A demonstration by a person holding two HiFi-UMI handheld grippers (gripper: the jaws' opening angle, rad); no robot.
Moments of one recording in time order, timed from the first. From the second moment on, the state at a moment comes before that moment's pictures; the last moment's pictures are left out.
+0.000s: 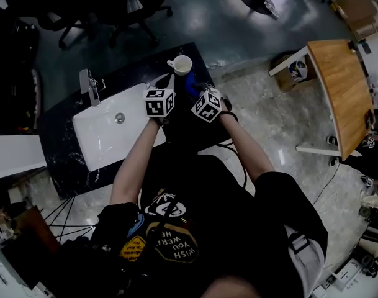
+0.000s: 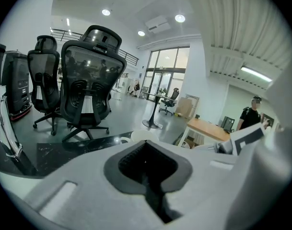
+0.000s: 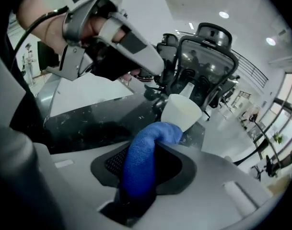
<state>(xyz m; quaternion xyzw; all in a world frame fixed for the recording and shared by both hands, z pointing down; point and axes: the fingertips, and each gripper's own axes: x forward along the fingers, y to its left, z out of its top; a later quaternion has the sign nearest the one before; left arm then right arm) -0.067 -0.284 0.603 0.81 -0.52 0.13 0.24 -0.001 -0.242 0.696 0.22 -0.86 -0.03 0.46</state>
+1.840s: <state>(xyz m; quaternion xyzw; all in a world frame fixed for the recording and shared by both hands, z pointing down) -0.055 -0.126 0.564 0.80 -0.57 0.08 0.16 0.100 -0.156 0.581 0.46 -0.87 0.17 0.10</state>
